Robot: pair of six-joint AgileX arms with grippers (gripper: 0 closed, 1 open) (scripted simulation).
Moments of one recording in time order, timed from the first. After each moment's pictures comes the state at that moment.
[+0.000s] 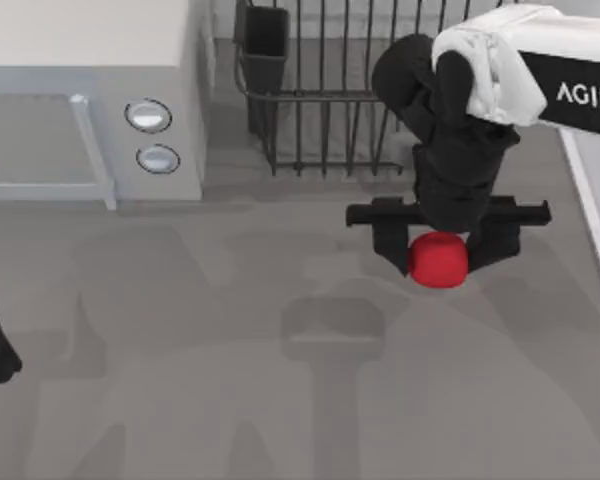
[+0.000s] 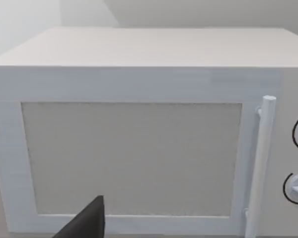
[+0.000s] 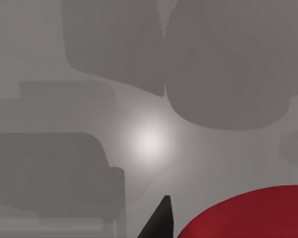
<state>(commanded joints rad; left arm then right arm) 0.00 0.00 0.00 0.00 0.00 0.00 0.53 2.13 1.63 -1.07 0.00 0.55</state>
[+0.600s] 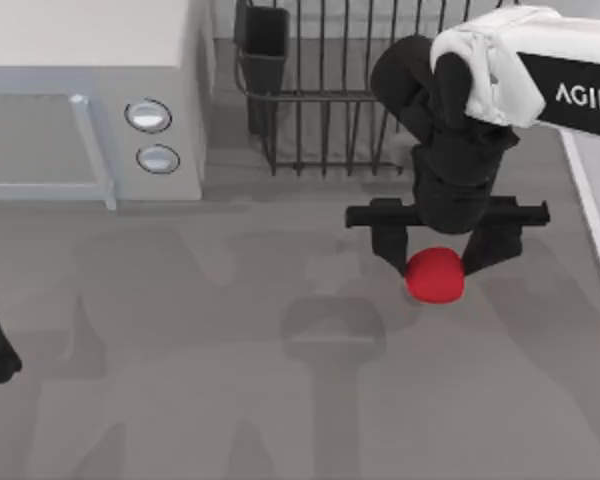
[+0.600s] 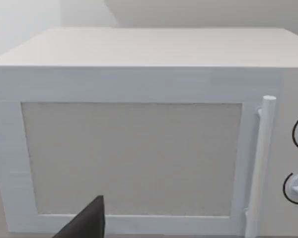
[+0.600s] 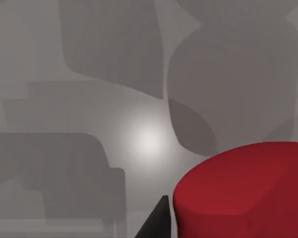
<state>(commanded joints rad) 0.00 0.00 0.00 0.00 0.00 0.00 0.53 2.13 1.63 -1.07 0.00 0.55</state>
